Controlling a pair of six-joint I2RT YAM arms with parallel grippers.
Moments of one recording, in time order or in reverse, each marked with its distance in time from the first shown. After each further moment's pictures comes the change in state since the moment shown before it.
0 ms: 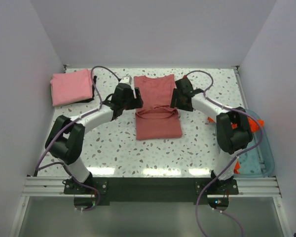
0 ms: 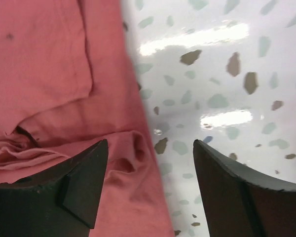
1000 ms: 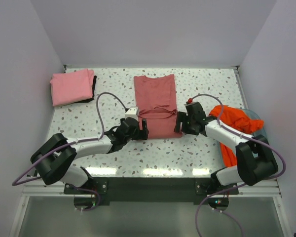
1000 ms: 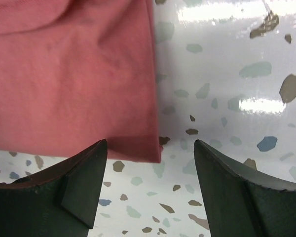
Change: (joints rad) left arm -0.327 -0.261 -0.458 0.194 -0.205 -0.082; right arm -0.001 -0.441 -0.546 0.144 -0.252 -0.004
